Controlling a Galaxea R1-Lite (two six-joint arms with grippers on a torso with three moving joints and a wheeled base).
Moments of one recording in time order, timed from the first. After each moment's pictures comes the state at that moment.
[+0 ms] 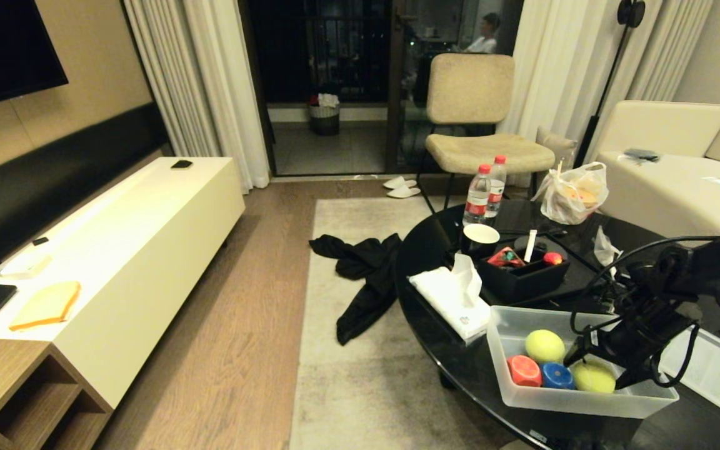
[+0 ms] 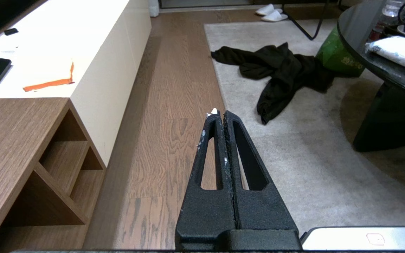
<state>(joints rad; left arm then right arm) 0.00 0.00 0.00 -0.01 0.00 -0.02 -0.34 2.35 -1.65 0.74 0.22 0.11</state>
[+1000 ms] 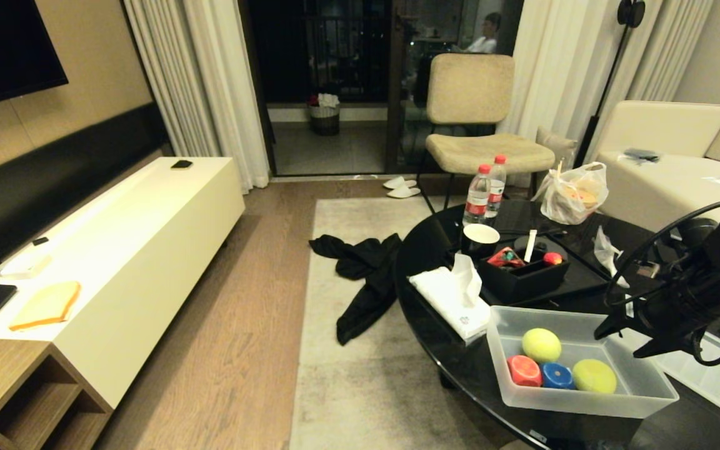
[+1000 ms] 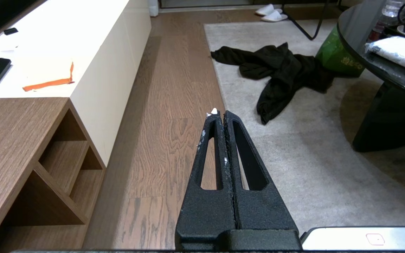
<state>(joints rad) 0.00 0.00 0.00 -0.01 0.00 -0.02 -0.38 2.08 -1.56 0.74 0.25 0.10</state>
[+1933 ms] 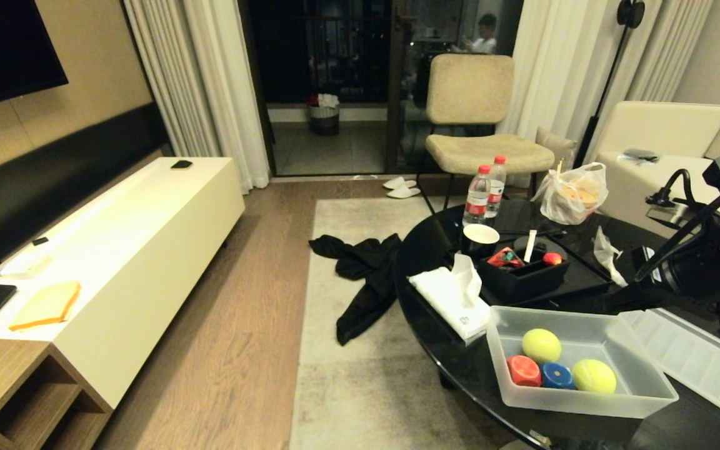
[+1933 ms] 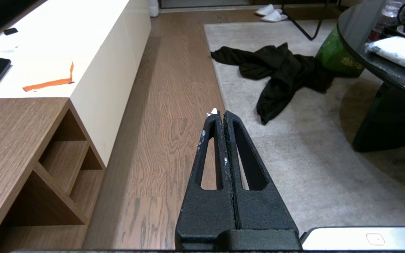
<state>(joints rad) -0.01 0.00 0.00 -0.01 0.00 -0.02 -0.25 1.73 -1.52 0.90 0.45 0.03</state>
